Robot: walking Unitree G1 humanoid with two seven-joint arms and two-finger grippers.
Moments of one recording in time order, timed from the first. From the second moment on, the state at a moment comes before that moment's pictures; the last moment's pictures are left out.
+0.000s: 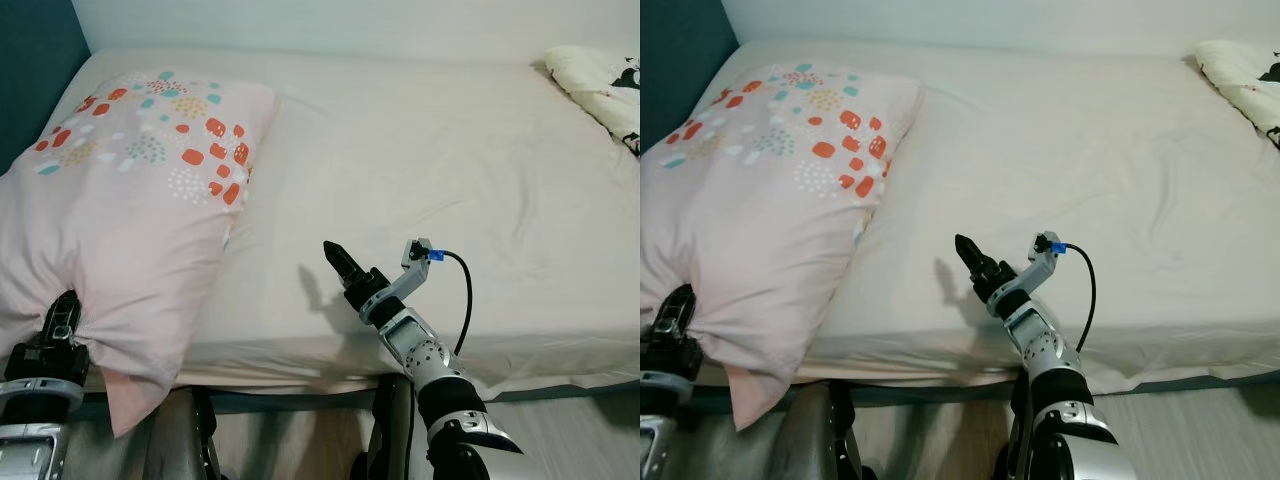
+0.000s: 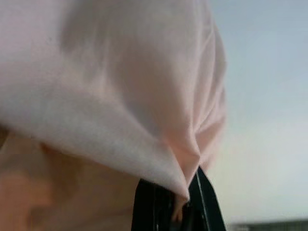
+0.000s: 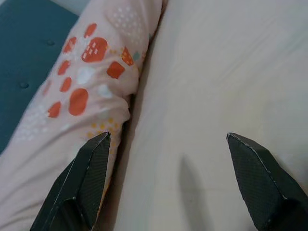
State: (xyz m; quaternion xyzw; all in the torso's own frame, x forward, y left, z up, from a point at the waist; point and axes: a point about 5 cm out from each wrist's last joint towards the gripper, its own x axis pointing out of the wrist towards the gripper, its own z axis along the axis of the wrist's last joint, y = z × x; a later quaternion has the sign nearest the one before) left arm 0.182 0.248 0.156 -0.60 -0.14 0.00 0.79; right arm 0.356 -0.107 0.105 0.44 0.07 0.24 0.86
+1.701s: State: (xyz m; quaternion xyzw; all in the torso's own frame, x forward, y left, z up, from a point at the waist) left arm 0.195 0.229 0.273 0.19 0.10 -0.41 0.89; right arm 0.354 -0.116 0.096 0.42 0.08 0.22 0.88
